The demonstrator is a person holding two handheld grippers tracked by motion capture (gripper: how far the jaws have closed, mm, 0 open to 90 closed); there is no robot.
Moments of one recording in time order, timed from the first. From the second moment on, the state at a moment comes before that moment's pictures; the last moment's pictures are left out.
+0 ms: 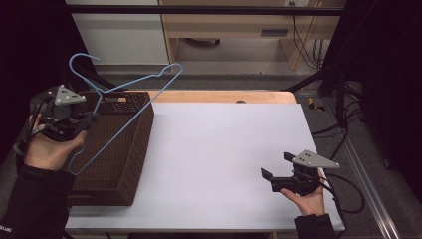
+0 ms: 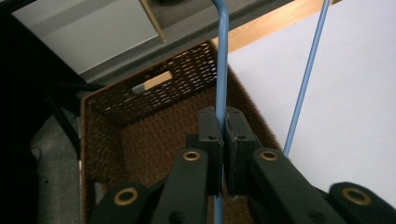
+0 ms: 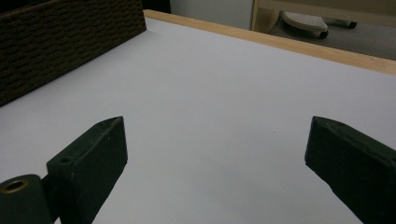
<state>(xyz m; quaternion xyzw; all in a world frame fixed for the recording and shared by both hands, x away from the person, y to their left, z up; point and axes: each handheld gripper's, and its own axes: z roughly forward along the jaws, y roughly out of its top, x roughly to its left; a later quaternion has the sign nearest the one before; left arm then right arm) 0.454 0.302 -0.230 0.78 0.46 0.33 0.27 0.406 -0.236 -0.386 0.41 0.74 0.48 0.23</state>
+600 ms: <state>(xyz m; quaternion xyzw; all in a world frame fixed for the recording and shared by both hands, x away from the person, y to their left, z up) 0.481 0.358 -0.270 0.76 0.51 0.34 0.21 0.406 -0.236 -0.386 0.41 0.74 0.48 0.23</state>
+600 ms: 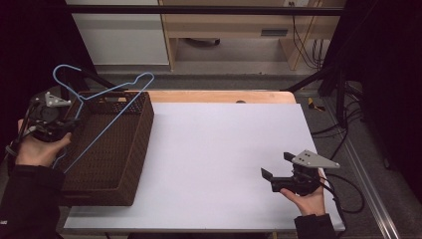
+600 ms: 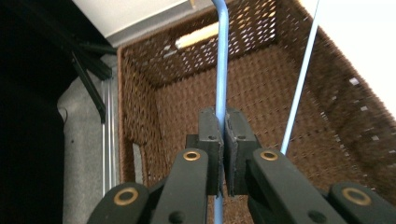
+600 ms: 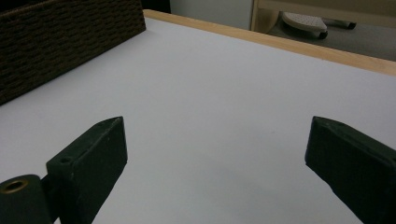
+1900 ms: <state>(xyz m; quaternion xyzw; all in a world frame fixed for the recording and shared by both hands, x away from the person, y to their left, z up) 0.489 0.371 -0.371 0.78 0.54 0.26 0.16 0.407 -0.235 -0.387 0.41 0.74 0.48 0.23</state>
